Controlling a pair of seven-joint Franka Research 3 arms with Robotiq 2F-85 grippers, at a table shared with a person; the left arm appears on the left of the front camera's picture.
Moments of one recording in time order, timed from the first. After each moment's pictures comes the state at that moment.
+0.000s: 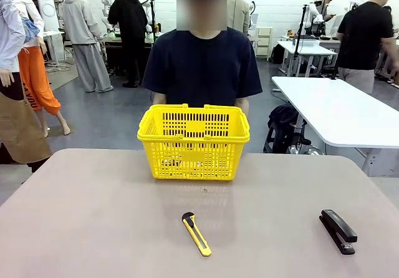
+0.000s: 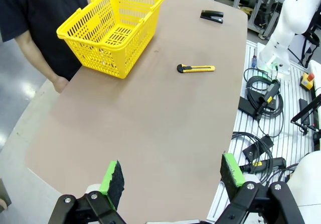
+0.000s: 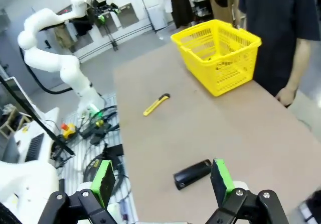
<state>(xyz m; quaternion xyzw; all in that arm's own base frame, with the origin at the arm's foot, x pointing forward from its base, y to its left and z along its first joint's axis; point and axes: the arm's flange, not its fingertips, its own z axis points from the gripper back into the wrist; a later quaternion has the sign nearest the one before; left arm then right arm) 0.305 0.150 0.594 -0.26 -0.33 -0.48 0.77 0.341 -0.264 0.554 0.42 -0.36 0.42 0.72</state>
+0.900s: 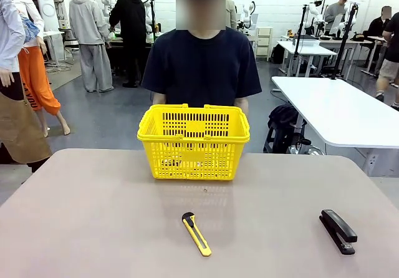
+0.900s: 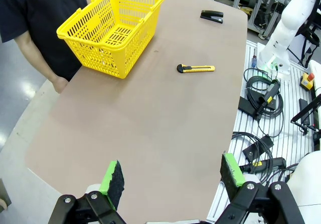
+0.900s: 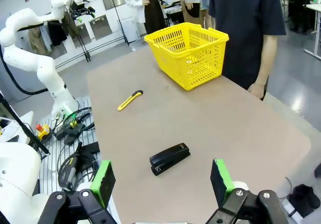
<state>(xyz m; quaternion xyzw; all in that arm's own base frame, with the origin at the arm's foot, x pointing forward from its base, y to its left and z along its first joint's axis) 0.305 0.150 0.594 -0.26 -0.33 -0.48 0.77 0.303 -0.313 0.503 0.39 -0.42 0.39 0.72</state>
